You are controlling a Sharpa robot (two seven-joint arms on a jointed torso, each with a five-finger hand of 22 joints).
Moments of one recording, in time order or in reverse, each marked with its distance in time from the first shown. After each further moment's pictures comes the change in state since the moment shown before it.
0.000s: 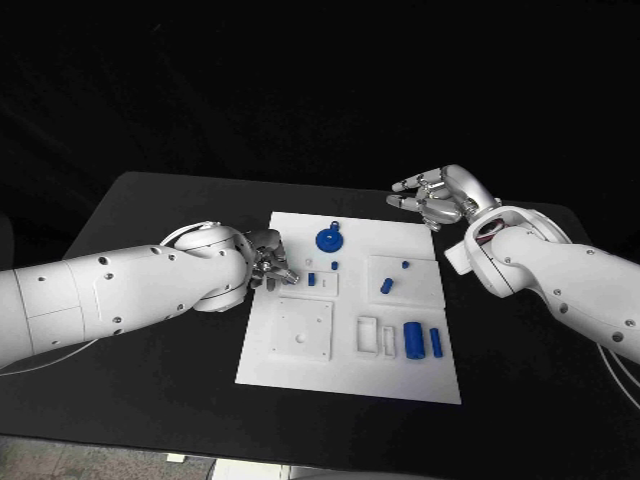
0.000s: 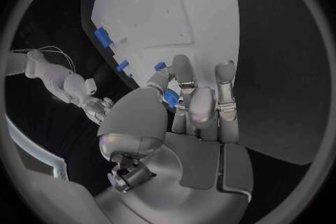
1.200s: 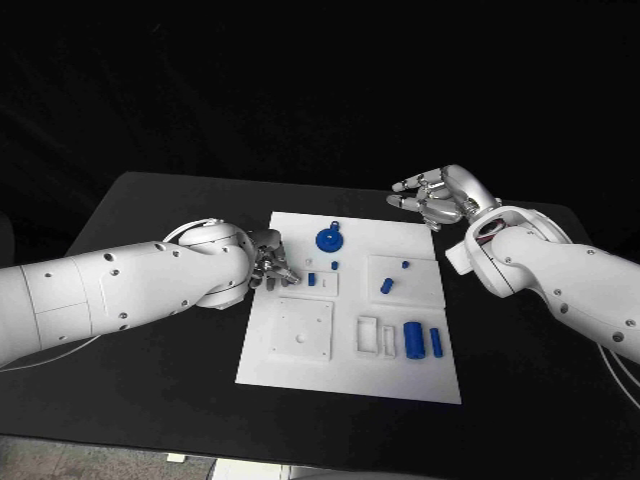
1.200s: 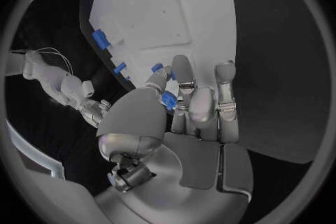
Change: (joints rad) left arm 0.001 0.019 -0.003 -0.027 -0.001 0.044 -0.017; left_hand -0.035 -0.019 -0.016 0.049 -0.073 0.111 -0.085 -0.003 -0.019 0.000 0.000 0.008 0.000 0.000 0.000 0.000 -0.003 0.000 0.000 0.000 0.000 0.000; right arm 0.000 -0.001 0.000 -0.001 0.000 0.001 0.000; right_hand 0.000 0.000 0.003 0.003 0.004 0.000 0.000 0.000 0.000 0.000 0.000 0.000 0.000 0.000 0.000 0.000 0.000 0.000 0.000 0.000 0.000 0.000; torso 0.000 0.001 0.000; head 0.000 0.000
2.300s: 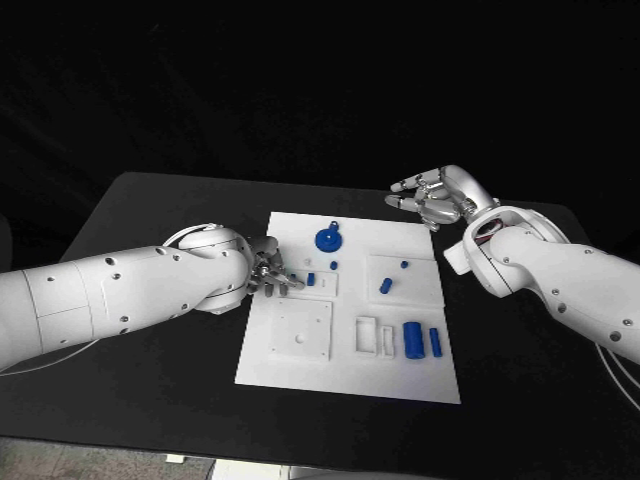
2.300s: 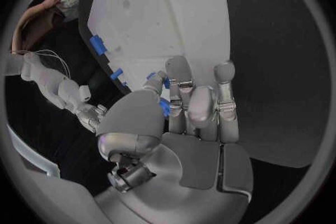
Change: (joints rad) left arm -0.008 0.005 -0.002 -0.015 0.005 0.023 -0.013; left_hand -0.017 -0.083 -0.096 0.110 -0.215 0.022 -0.038 0.012 0.001 -0.027 -0.026 0.000 0.000 0.000 0.000 0.000 -0.004 0.000 0.000 0.000 0.000 0.000; right arm -0.001 0.002 0.000 -0.001 0.000 0.001 0.000; right_hand 0.000 0.000 0.000 0.000 0.000 0.000 0.000 0.000 0.000 0.000 0.000 0.000 0.000 0.000 0.000 0.000 0.000 0.000 0.000 0.000 0.000 0.000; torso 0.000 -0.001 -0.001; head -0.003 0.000
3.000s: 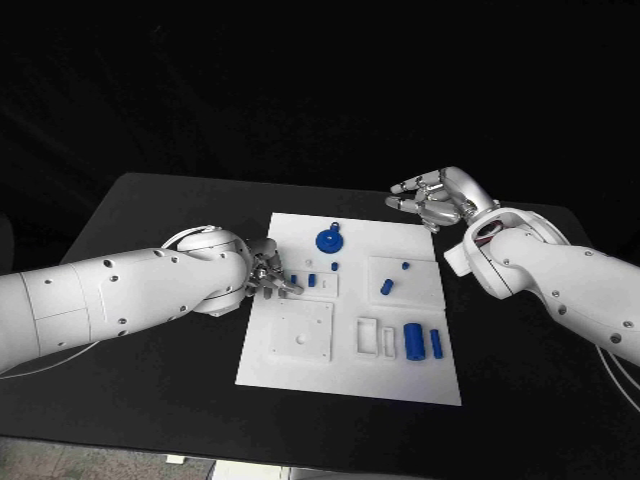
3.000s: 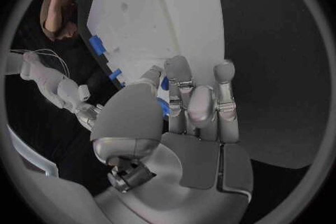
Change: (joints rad) left arm -0.006 -0.012 0.009 0.008 0.001 0.000 -0.007; left_hand 0.053 -0.118 0.046 0.168 -0.079 0.009 -0.002 0.001 0.000 0.000 0.000 0.000 -0.002 -0.003 -0.003 -0.002 -0.009 0.000 0.000 0.000 -0.004 0.000; right arm -0.001 0.002 0.000 -0.001 0.000 0.000 0.000; right_hand 0.000 0.000 0.000 0.000 0.000 0.000 0.000 0.000 0.000 0.000 0.000 0.000 0.000 0.000 0.000 0.000 0.000 0.000 0.000 0.000 0.000 0.000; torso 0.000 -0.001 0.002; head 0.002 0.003
